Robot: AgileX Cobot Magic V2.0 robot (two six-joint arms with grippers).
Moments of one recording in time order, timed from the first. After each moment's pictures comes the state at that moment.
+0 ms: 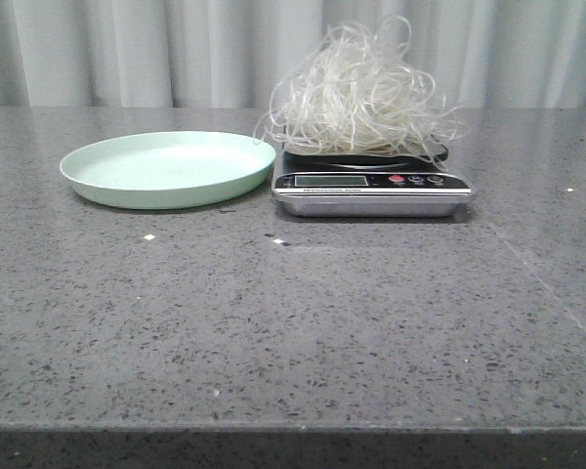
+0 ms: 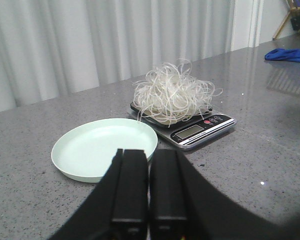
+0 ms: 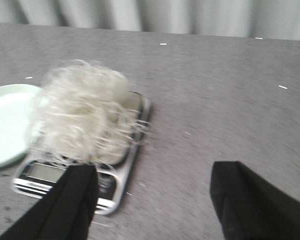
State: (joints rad) left arm -0.62 0.15 -0.38 0.03 0.37 0.04; right arm 0.22 0.86 -0.87 0.13 0.48 0.00
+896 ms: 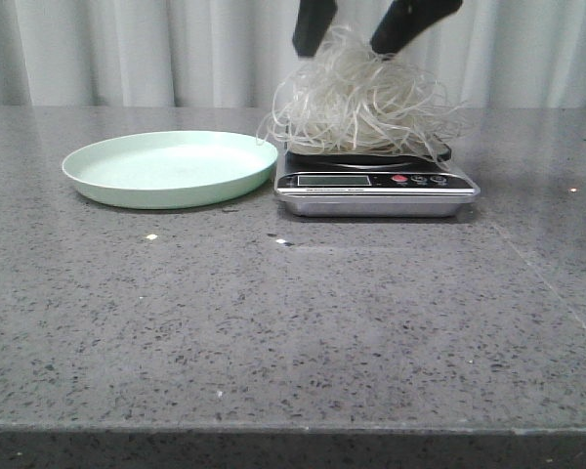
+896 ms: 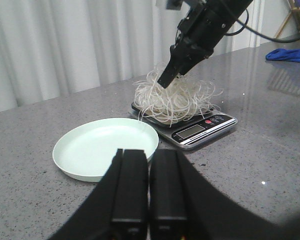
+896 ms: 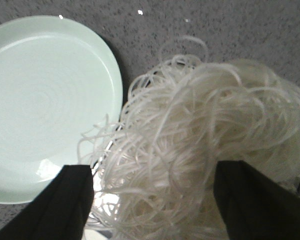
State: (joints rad) left arm -0.62 0.15 -0.38 0.03 0.37 0.04; right arm 0.45 1.78 -1.63 0.13 0.81 0.00
